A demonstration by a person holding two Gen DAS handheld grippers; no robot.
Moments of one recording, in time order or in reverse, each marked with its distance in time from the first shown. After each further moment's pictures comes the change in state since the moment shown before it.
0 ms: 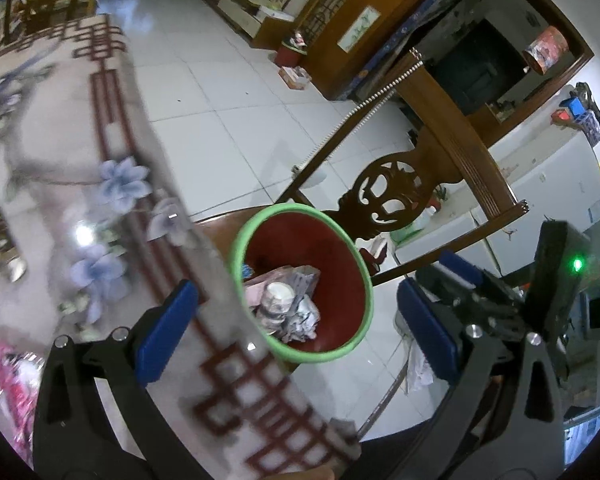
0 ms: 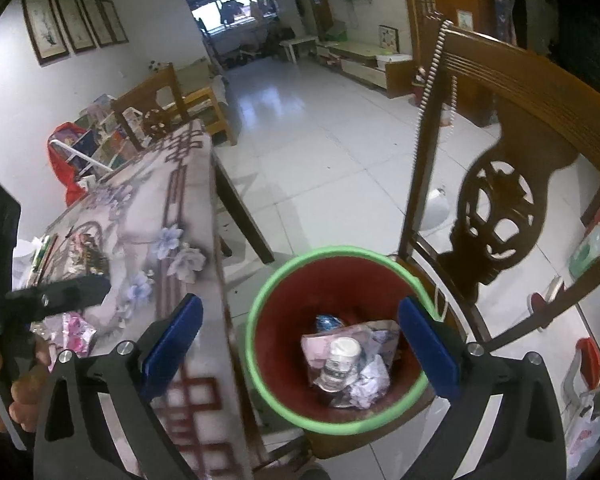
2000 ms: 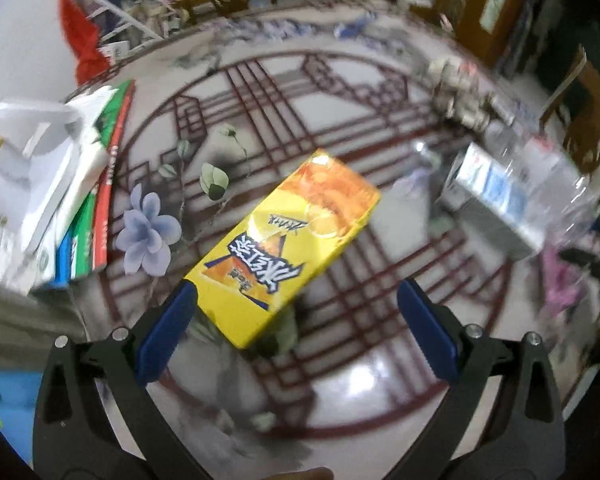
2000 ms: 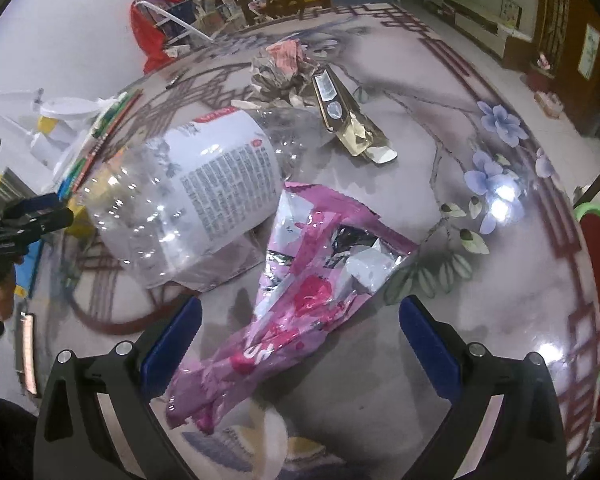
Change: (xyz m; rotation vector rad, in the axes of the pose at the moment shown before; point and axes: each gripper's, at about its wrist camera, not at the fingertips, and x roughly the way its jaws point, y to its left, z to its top) left arm -0.226 0.364 -0.097 0.066 0.075 0.577; right arm 0.127 0.333 -0.104 -0.256 0.289 0.136
